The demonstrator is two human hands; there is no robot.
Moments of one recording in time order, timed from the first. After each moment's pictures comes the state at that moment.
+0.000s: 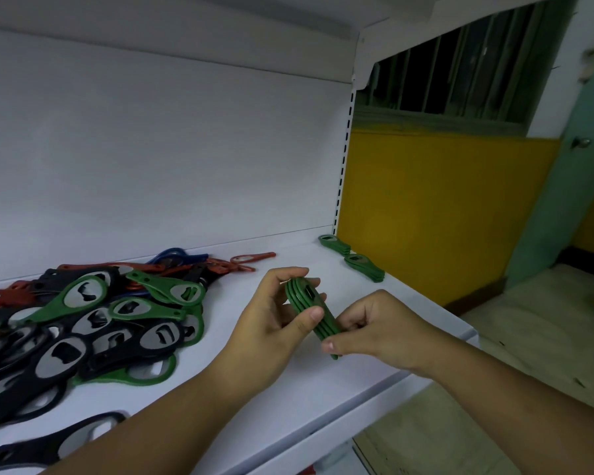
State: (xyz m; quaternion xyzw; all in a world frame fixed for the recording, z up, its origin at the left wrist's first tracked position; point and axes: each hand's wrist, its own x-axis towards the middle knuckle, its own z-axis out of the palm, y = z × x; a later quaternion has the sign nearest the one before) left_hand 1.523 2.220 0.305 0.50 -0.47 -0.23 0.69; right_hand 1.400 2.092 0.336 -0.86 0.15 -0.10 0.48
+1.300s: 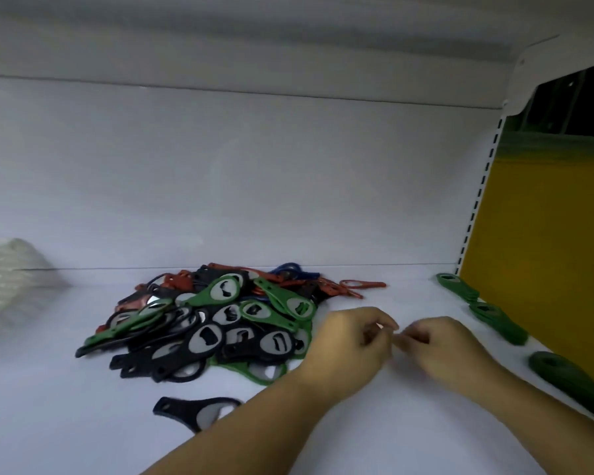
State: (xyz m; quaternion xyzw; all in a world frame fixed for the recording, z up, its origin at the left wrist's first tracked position) left_hand 1.548 2.230 0.317 0.74 -0.40 -0.04 0.54; right_hand 1.491 2.065 0.308 -0.94 0.17 -0.14 0.27
